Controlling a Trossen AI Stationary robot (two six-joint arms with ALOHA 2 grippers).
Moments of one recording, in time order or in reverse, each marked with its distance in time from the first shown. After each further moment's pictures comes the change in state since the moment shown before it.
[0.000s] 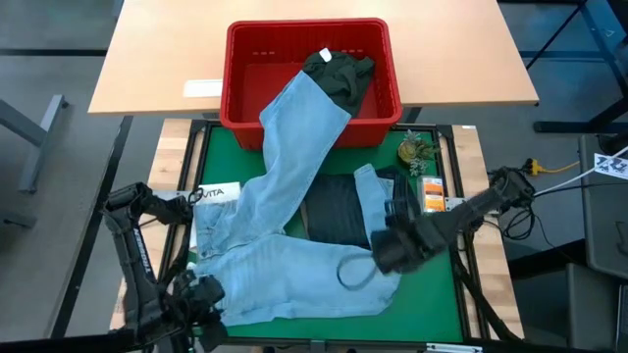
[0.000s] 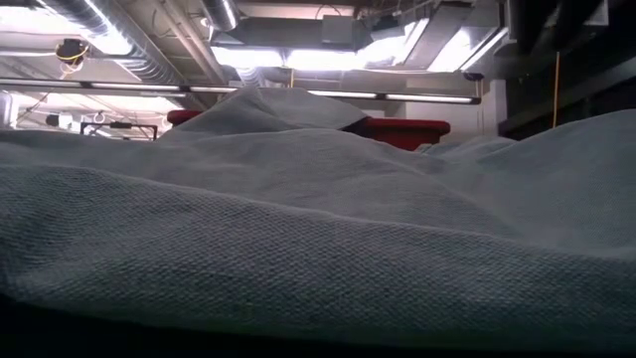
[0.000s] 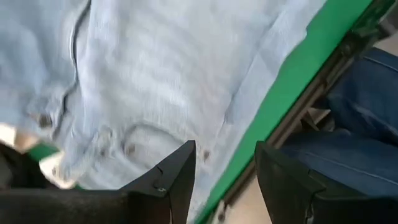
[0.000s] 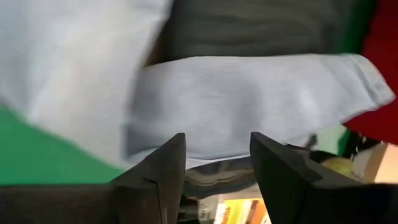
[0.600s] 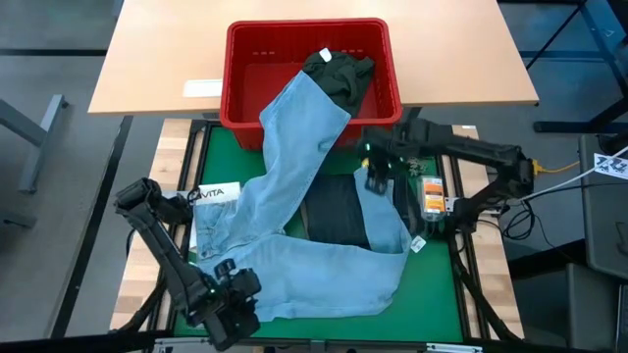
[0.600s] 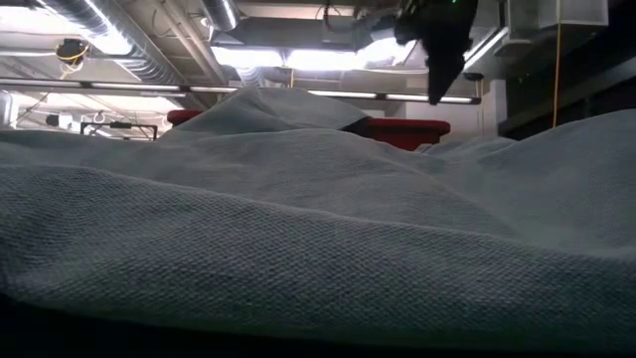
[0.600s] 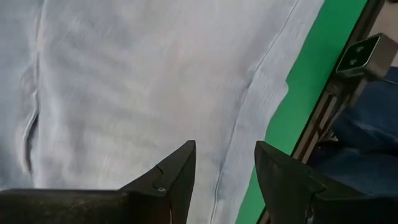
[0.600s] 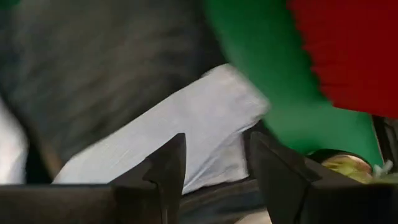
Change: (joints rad) left arm 0.211 0.003 -0.121 0.263 -0.039 0.405; right arm -0.754 -0.071 0.000 0.238 -0.253 -0.222
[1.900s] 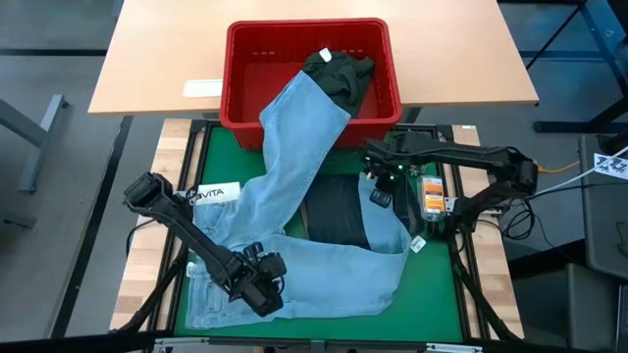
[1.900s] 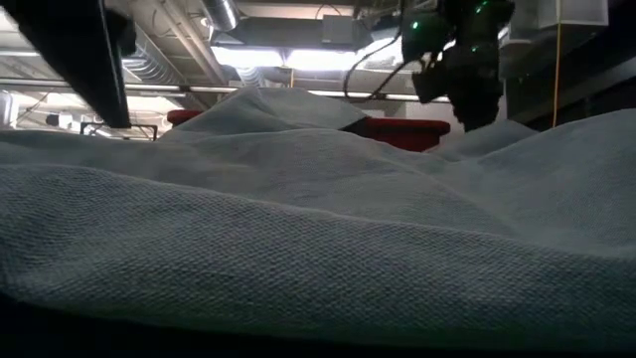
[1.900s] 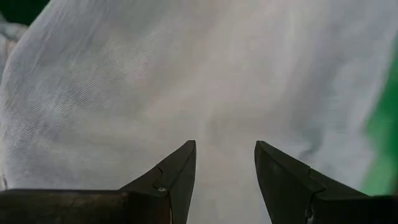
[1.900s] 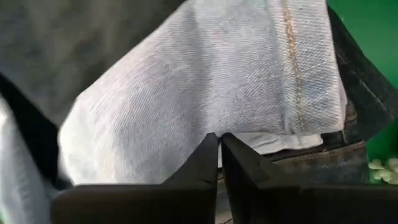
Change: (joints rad) left arm 0.209 0.002 -0.262 0.320 0.031 0.312; right arm -0.042 -0.042 -0.330 0.099 -0.227 0.064
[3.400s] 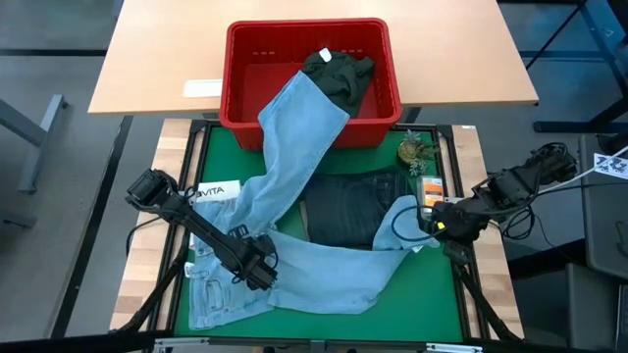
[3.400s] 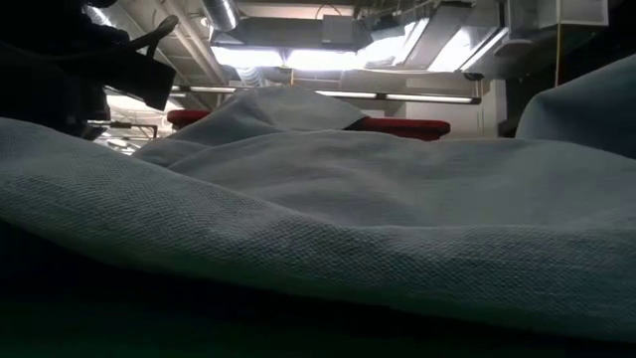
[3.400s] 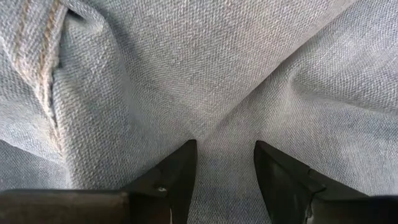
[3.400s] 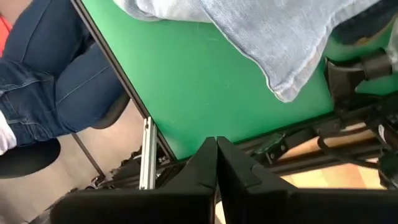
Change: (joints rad) left arm 0.095 0.000 -0.196 -0.155 0.155 -0.002; right arm 0.842 -0.508 0.001 -0.273 -0.126 0.928
